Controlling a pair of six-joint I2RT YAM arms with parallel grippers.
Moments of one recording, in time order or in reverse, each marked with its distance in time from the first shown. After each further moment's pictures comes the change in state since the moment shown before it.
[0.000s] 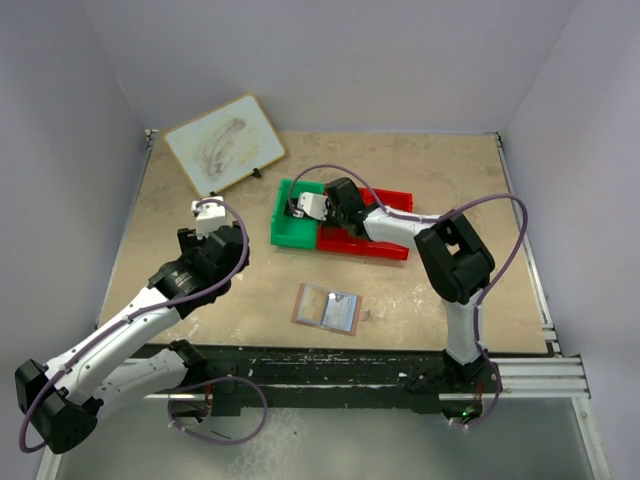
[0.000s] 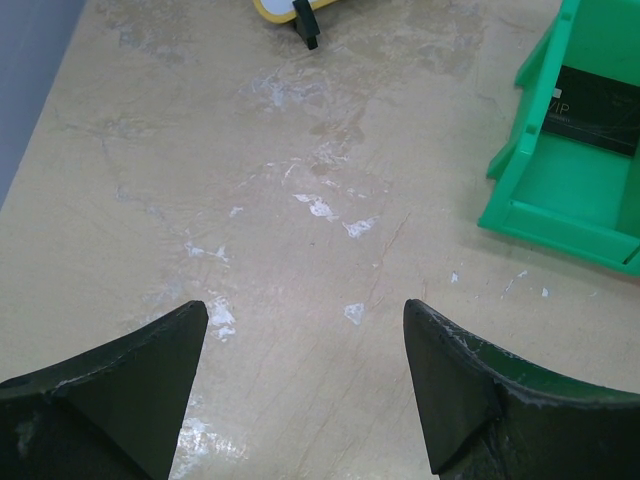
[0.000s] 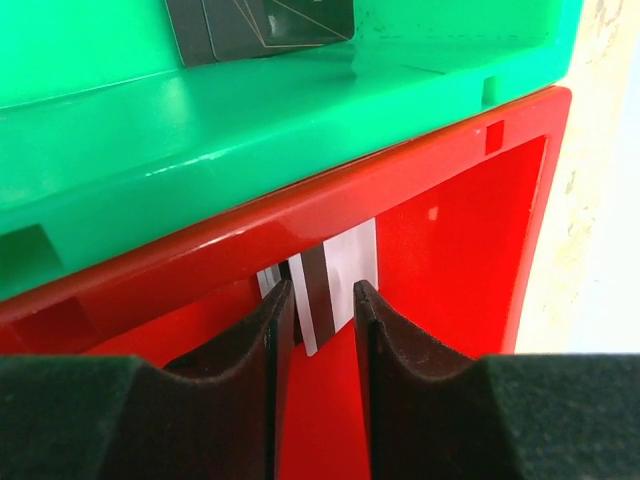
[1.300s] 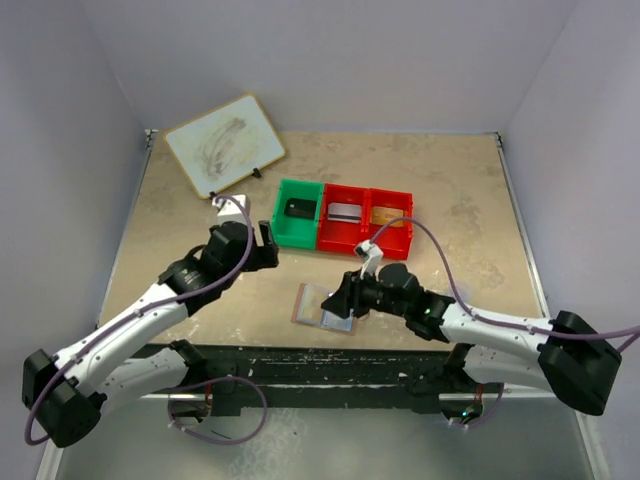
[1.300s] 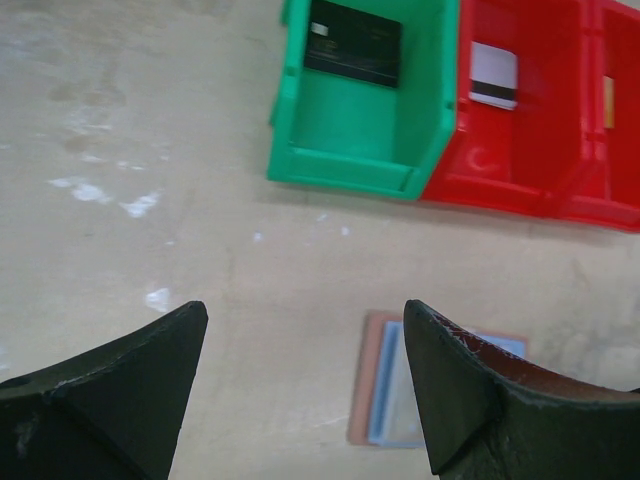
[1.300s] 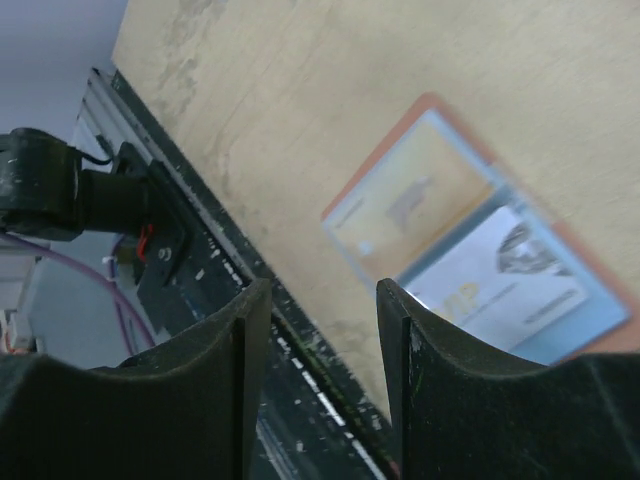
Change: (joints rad) left arm 0.000 0.016 -0.031 0.179 0.372 -0.035; right arm 0.223 -0.915 -0.929 0.402 -0.399 1.576
